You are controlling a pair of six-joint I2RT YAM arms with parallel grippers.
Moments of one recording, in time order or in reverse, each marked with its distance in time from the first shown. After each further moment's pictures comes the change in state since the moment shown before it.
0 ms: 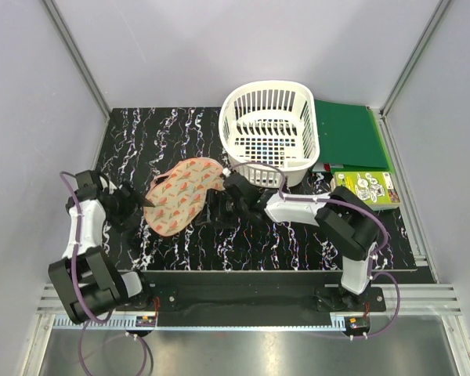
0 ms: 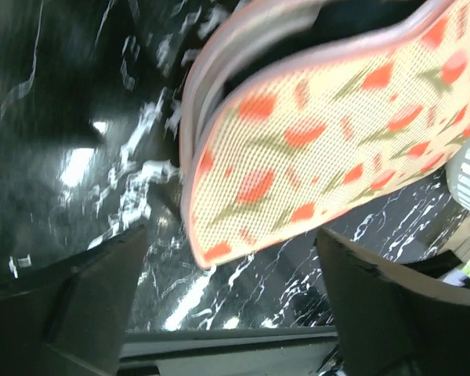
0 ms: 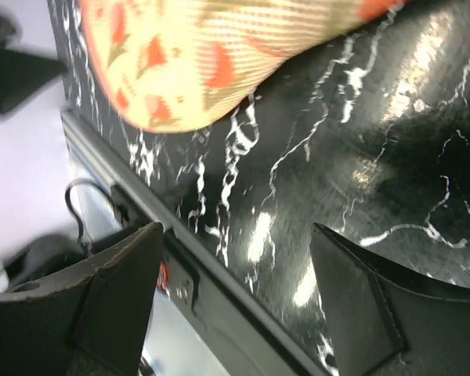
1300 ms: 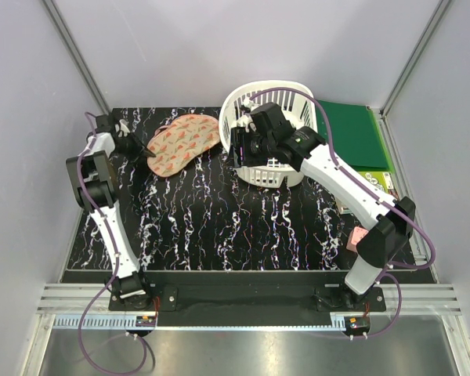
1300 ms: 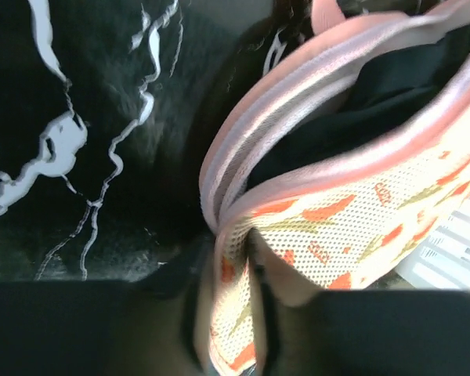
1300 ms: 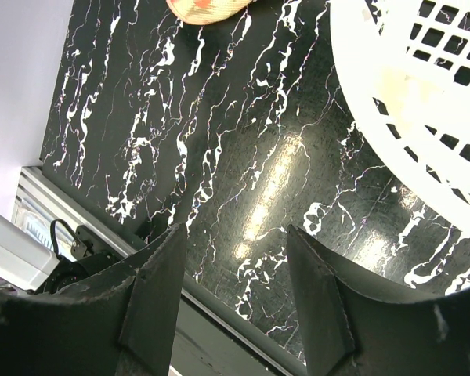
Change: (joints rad) left arm -0.114 1.115 1.051 0.142 0.152 0.024; right arm -0.190 -0.171 0.602 -0.745 0.196 -0.432
